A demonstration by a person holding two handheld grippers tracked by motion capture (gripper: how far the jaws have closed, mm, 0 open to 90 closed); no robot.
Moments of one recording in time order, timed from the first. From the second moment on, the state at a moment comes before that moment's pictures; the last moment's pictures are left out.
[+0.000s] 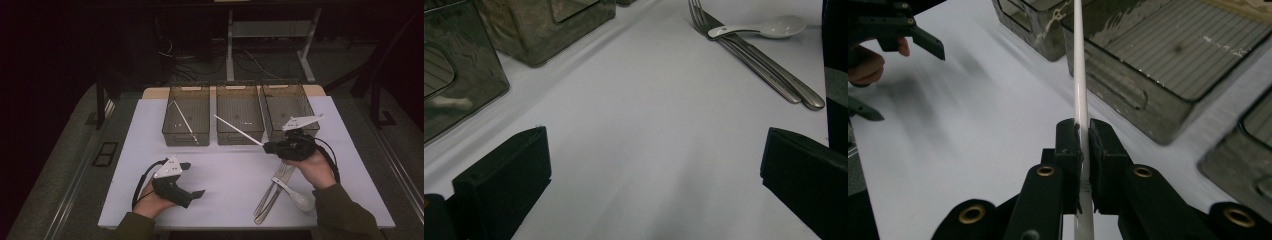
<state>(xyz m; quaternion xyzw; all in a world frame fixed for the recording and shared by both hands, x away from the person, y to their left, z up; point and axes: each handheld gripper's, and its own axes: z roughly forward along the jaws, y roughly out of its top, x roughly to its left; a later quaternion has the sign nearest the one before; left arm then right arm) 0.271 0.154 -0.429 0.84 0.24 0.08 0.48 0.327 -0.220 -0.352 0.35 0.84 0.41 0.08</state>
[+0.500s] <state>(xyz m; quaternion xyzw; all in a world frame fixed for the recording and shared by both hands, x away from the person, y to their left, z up) 0.272 0.155 -0.428 0.84 0.23 0.09 0.48 0.362 -0.168 -0.337 0.35 0.85 0.38 0.08</state>
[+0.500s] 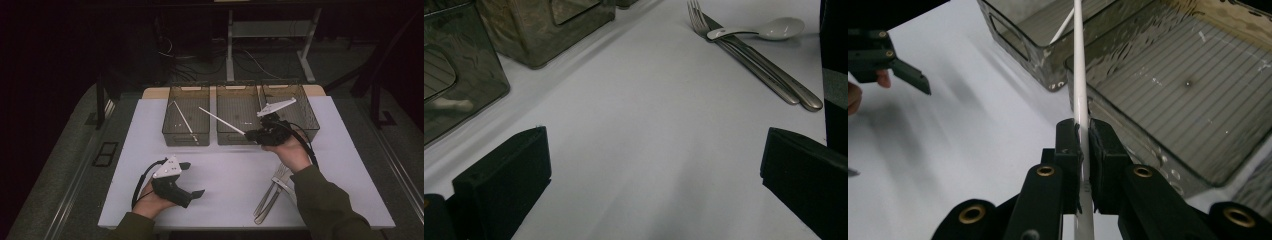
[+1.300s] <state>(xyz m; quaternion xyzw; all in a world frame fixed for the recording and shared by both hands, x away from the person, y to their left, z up) 0.272 0.156 -0.427 0.84 0.23 0.08 0.49 0.431 -0.089 -0.330 0.38 0.85 0.35 0.09</state>
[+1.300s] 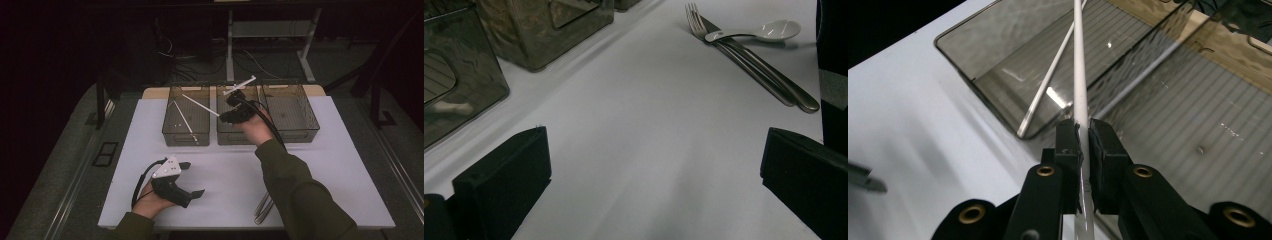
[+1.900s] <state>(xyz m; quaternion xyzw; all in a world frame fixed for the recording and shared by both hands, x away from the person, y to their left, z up) 0.272 0.155 -0.426 0.84 0.23 0.08 0.49 0.475 -0.025 -0.354 0.40 0.86 0.30 0.09</state>
